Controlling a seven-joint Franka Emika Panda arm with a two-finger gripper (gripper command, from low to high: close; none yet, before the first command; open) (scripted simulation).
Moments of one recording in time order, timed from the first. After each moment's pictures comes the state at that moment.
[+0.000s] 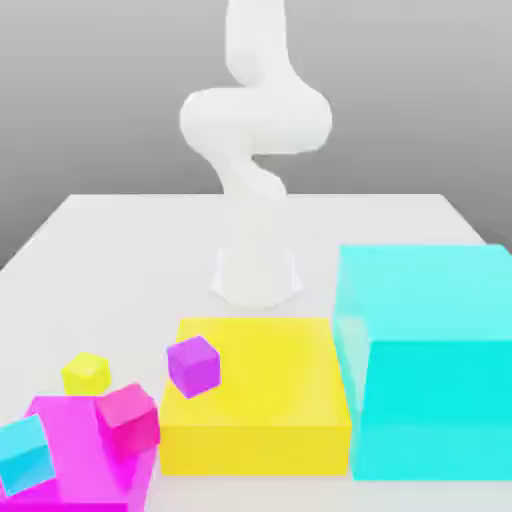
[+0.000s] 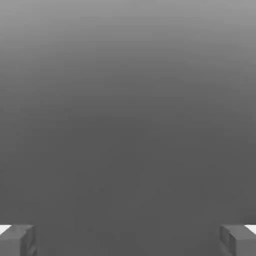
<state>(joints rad) -0.03 -0.72 -0.04 -2.35 -0.02 2.35 0.78</state>
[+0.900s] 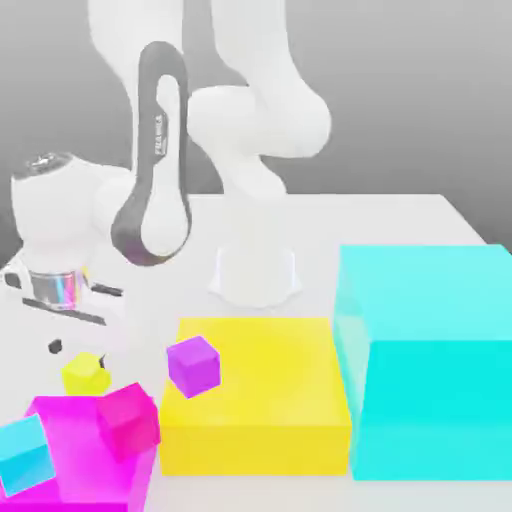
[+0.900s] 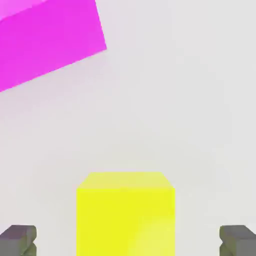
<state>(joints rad) -0.48 0.28 -0.16 -2.73 0.32 3.00 0.21</state>
